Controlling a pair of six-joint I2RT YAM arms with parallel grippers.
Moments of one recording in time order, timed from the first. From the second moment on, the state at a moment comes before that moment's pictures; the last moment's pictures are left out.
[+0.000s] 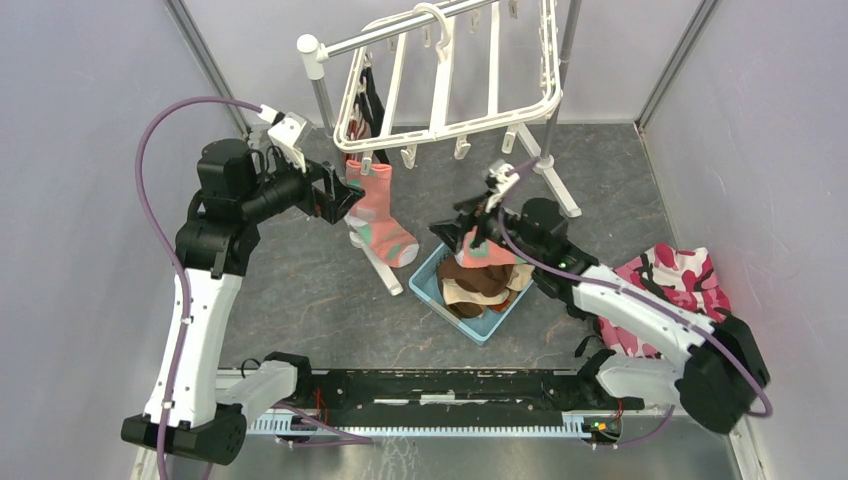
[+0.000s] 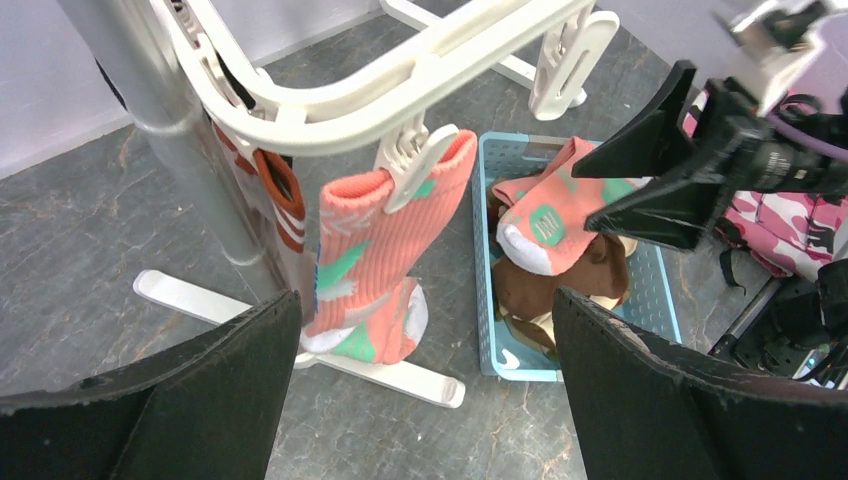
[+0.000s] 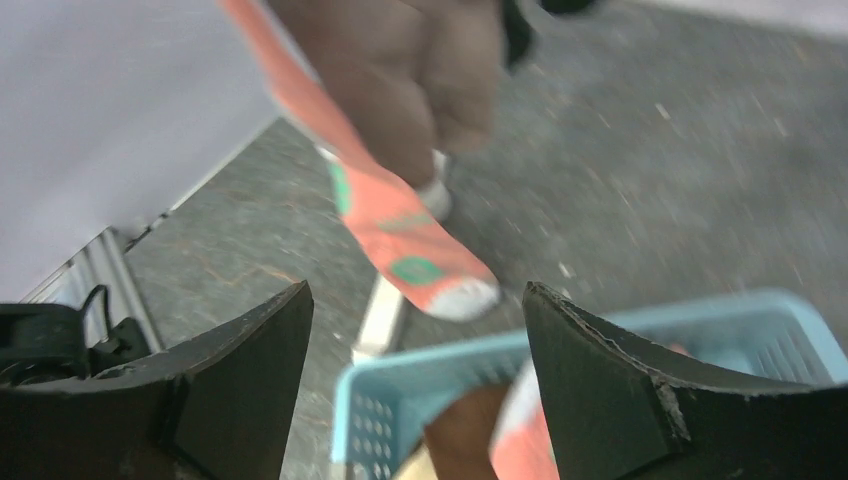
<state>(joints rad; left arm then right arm) -0.16 1.01 1.37 -0.67 0.55 0.04 0.68 1.15 0.74 0.32 -0.19 0.29</state>
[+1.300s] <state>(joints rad) -0.01 0.99 1.22 -0.69 0.89 -0.03 0.90 1.31 0.69 0.77 -0.31 0.29</state>
